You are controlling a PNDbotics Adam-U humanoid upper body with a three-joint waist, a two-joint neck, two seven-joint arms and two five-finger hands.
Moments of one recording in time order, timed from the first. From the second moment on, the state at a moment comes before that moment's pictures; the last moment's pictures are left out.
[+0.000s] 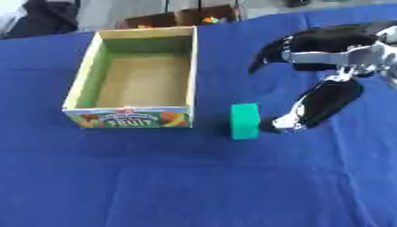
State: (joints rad) left arm -0.44 0.35 0.08 -1.98 -0.07 -0.26 0.20; right arm -0.74 -1.03 0.28 -1.99 0.45 0.18 0.88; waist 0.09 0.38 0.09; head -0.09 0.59
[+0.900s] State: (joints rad) left arm -0.45 0.35 0.08 -1.98 -0.06 -0.26 0.19; right arm -0.76 -0.99 0.33 -1.99 0.52 0.23 0.90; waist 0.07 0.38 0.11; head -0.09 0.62
